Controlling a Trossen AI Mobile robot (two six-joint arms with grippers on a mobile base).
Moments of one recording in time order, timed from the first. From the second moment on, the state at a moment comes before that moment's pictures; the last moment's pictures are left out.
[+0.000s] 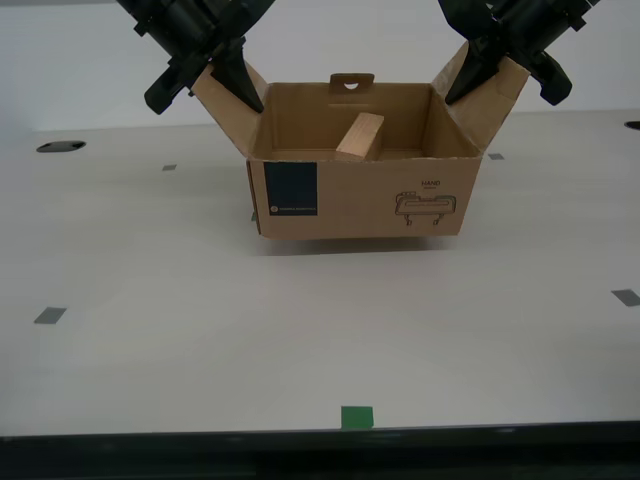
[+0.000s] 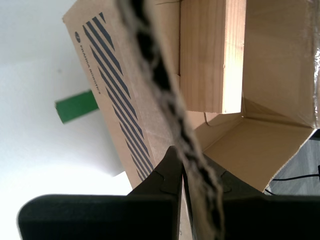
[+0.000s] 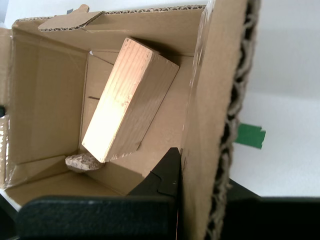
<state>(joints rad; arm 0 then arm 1) 0.21 1.72 1.15 -0.45 -0.54 0.20 -0.38 1.86 1.39 -0.70 0.57 -0.17</state>
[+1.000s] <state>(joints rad) 0.21 1.71 1.15 -0.43 -0.52 0.23 -0.44 1.86 1.40 -0.65 0.50 -0.39</state>
